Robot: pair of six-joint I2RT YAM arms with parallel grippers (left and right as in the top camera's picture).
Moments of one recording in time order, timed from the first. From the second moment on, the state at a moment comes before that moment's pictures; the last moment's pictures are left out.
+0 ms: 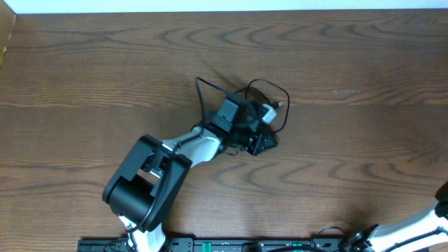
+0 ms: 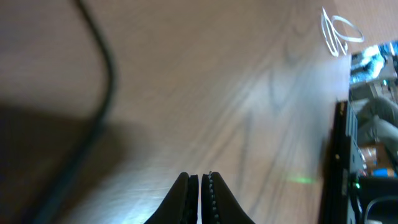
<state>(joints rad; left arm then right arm) -0.57 1.89 0.90 0.10 0.78 -0.22 -0.82 1.94 2.08 -1.19 -0.08 0.24</state>
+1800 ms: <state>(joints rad) -0.21 1.52 0.90 -0.50 0.11 -0.33 0.37 1.94 1.47 -0.79 -0.41 -0.35</state>
